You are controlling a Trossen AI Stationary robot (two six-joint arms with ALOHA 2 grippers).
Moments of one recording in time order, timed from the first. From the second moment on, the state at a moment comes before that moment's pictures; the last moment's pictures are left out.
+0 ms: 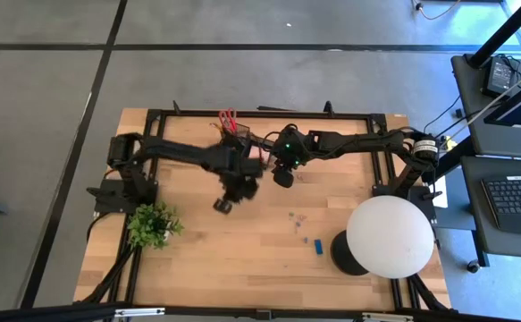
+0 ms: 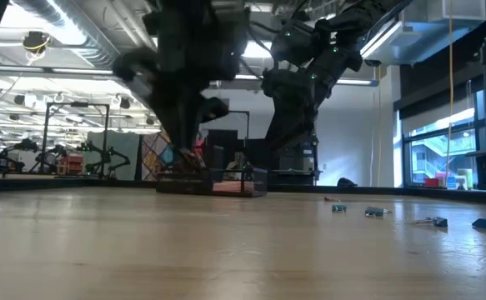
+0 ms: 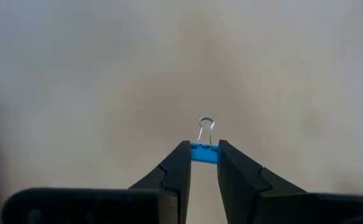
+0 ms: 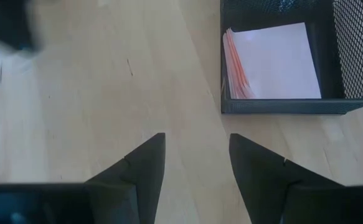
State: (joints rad) left arm 0.09 1.79 1.30 -0.88 0.21 0.48; right arm -0.27 1.73 1.12 -0.32 -0.14 0.13
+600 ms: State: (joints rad) left arm 0.49 1.73 1.26 -0.79 -0.03 0.40; right arm -0.27 1.73 1.12 -0.32 -0.14 0.13
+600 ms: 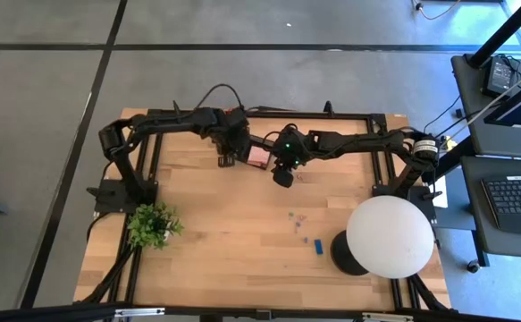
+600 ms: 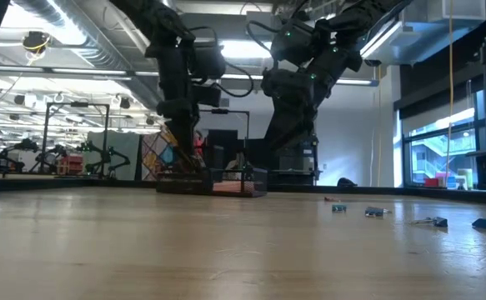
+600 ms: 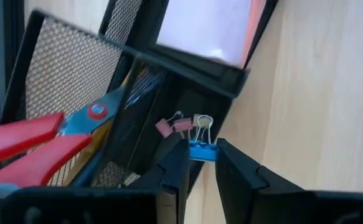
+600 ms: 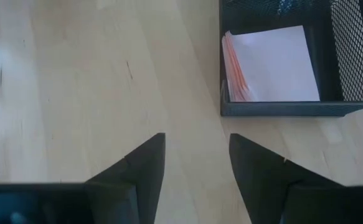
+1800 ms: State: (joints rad) left arm 0.49 1.73 1.26 -0.76 -0.09 0.41; right arm -0.27 1.73 1.12 -0.31 -0.11 0.12
